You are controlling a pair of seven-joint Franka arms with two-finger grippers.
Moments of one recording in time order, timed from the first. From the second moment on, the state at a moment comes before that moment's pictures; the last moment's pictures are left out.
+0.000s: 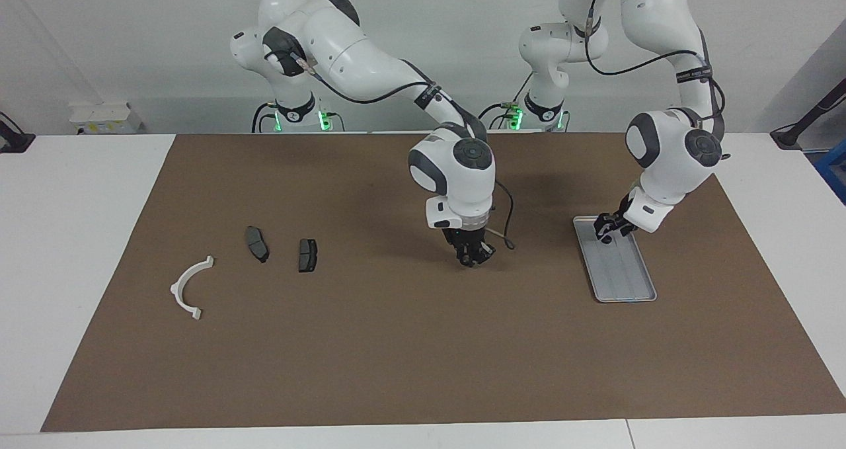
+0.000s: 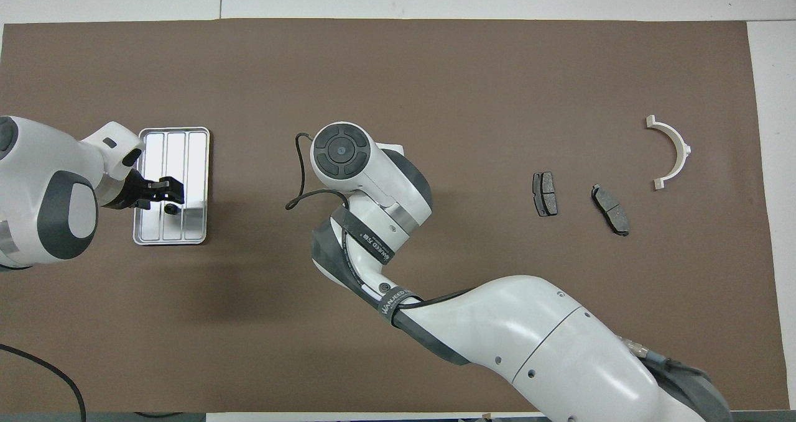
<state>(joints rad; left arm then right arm) -0.02 0.17 0.02 -2.09 -0.07 2.19 -0.07 0.51 0.79 0.23 -1.28 -0.20 2.15 1.54</state>
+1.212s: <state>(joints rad) -0.42 0.32 0.01 -1.97 -0.07 2.34 -0.76 0.36 0.65 0.23 -1.23 -0.15 1.97 1.35</state>
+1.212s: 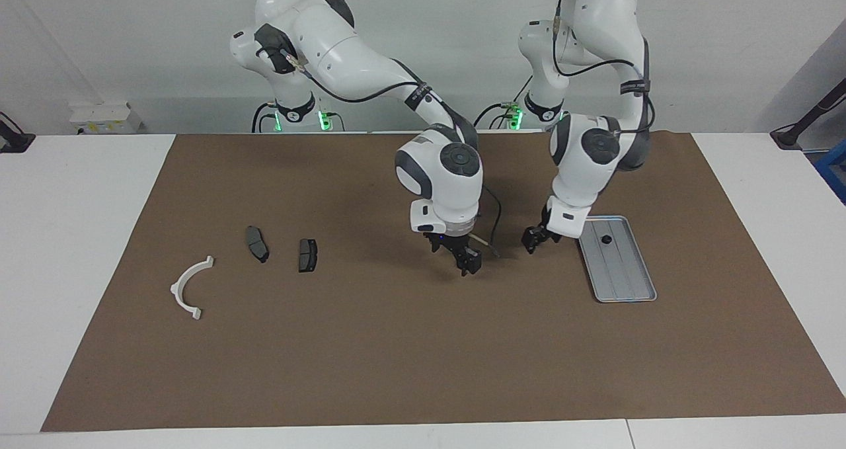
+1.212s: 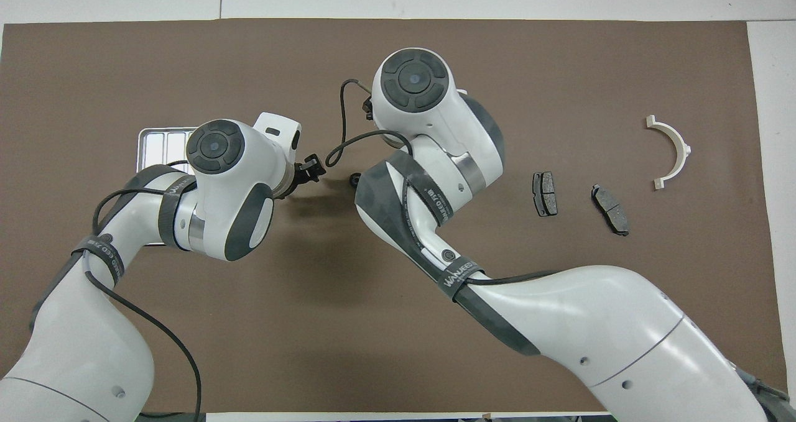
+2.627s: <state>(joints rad) -0.58 0.52 0.03 -1.70 -0.06 2.26 -1.00 0.03 0.24 0.09 -1.45 -0.07 1.75 0.07</state>
